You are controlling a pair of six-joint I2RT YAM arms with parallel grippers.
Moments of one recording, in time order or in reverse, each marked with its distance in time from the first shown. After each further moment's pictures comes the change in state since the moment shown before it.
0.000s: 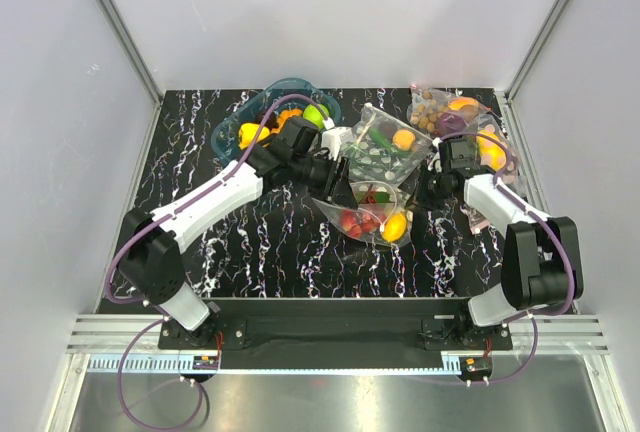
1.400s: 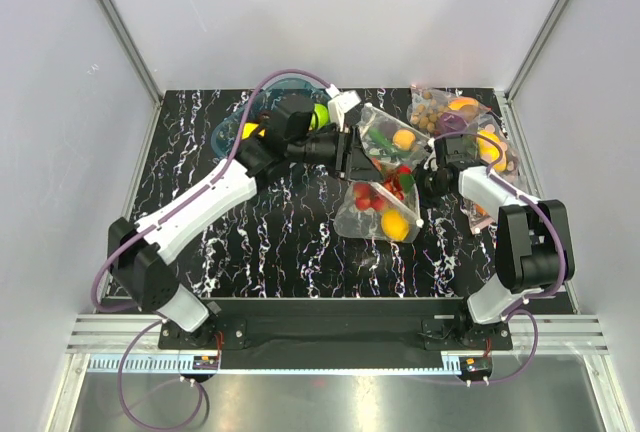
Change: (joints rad) left arm -0.046 -0.036 0.120 0.249 0.086 -0.251; right arm 0.000 0.108 0.056 -0.014 -0.041 0.001
